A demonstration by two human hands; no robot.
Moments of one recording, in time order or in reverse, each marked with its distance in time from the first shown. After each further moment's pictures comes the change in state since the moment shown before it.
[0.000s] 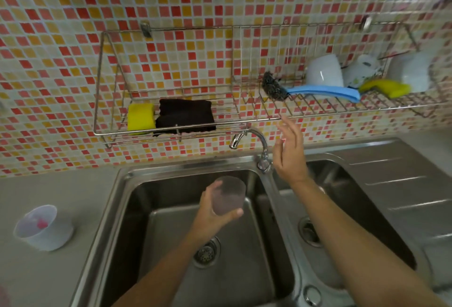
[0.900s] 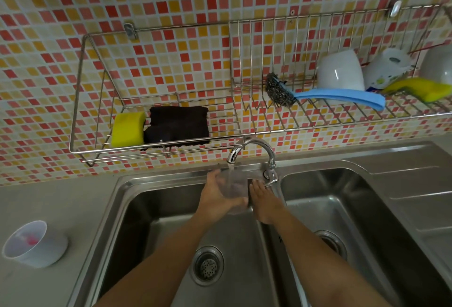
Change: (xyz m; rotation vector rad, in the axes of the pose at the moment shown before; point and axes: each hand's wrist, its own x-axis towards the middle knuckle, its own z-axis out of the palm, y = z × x) left_hand 0.090 0.022 0.014 0.178 0.142 -0.161; right_hand -0.089 0.084 0.111 -0.478 -1.218 0.158
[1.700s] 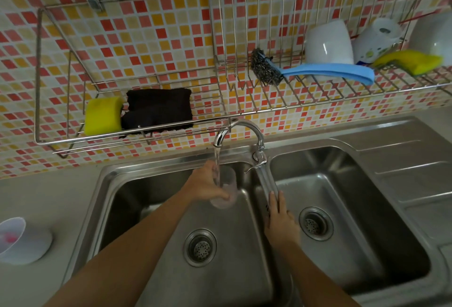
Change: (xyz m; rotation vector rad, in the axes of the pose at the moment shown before) left_hand 0.020 0.004 -0.009 0.461 -0.269 0.003; right_hand -0.095 -0.006 0.068 0.318 0.203 0.476
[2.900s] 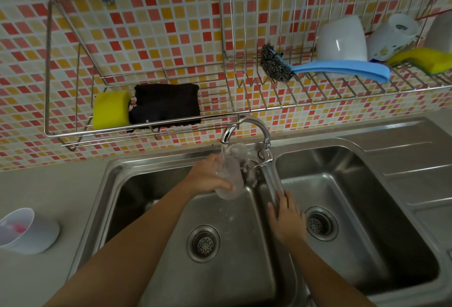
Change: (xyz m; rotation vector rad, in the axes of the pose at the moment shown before) left_hand 0.003 -0.005 -0.013 -0.102 0.006 0.023; right_hand 0.010 0.005 0.000 0.201 0.147 -0.026
